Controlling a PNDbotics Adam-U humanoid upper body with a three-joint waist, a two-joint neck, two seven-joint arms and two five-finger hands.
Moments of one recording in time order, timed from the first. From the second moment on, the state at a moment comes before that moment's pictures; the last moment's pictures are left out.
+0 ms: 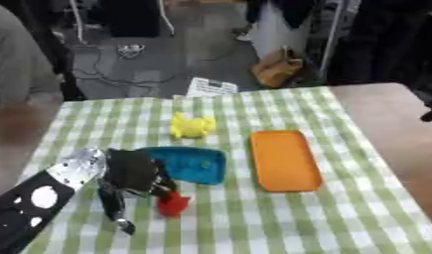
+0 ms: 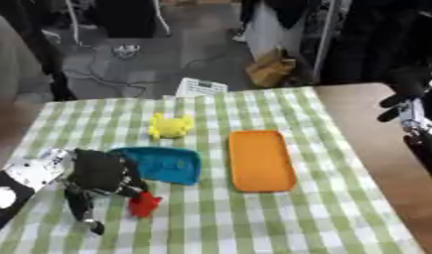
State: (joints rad) left arm -0.73 0.60 -0.57 -1.17 -1.55 -0.91 0.15; right arm -0.19 -0.43 -0.02 -1.98 0.18 -0.08 -0.08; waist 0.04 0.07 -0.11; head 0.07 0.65
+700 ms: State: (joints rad) left arm -0.78 0.55 -0.58 -1.13 -1.59 -0.90 0.24; right arm -0.19 -0.43 -0.02 -1.98 0.18 -0.08 -0.08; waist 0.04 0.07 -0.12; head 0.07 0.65
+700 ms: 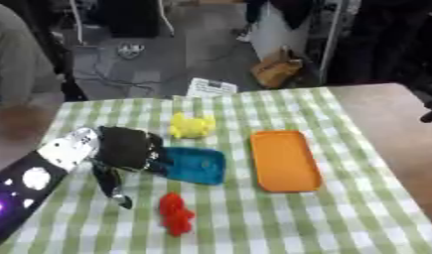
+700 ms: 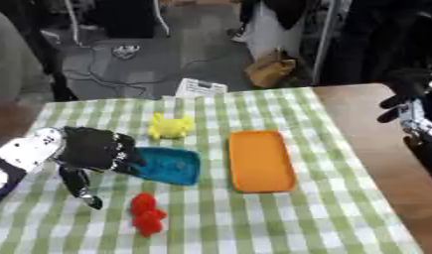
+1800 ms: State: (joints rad) left arm -0.80 0.46 -0.64 -1.02 -1.65 -0.89 0.26; right arm -0.19 -0.43 -0.02 -1.98 0.17 -0.08 -0.08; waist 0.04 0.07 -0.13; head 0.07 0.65
